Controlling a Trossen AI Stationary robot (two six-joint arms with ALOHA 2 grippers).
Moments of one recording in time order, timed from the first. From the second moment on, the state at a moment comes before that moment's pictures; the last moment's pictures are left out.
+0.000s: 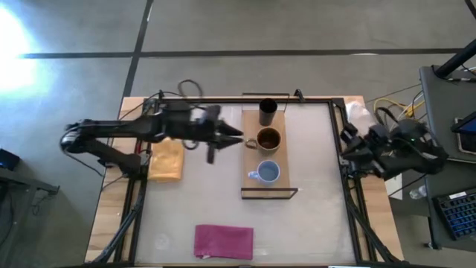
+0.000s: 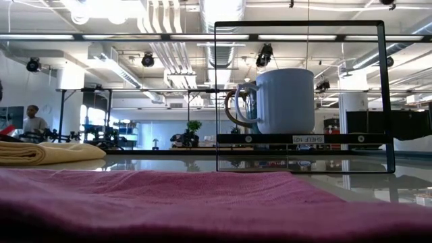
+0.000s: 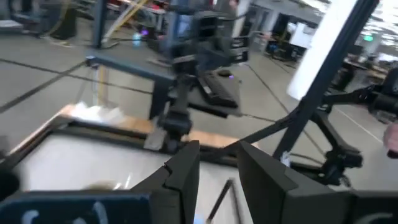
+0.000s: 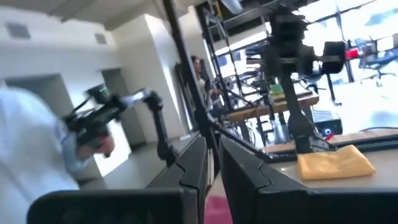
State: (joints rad) left arm 0.05 1.30 1.28 -0.05 0.12 -0.25; right arm -0.02 0.16 0.63 -0.25 -0.37 0.39
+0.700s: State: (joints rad) left arm 0.09 0.54 0.32 0.42 -0.01 -0.36; right arm -0.02 0.01 0.44 -0.15 -0.32 0.31
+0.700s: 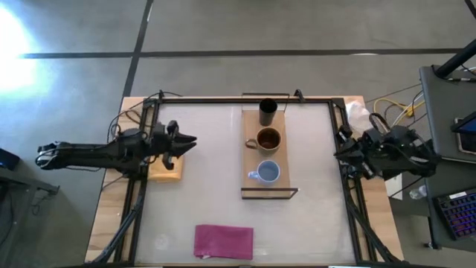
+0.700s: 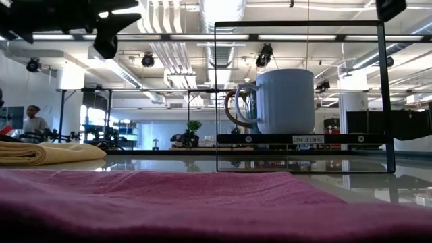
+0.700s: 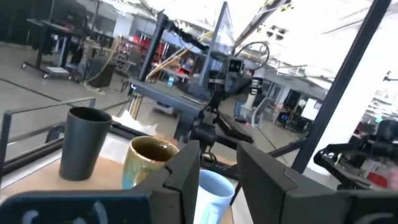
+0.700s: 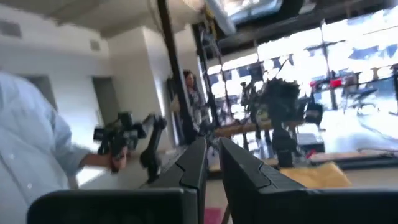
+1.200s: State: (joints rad) left arm 0.09 0.04 0.18 -0.01 -0.09 -0.41; right arm -0.02 0.01 0.01 0.48 -0.12 0.35
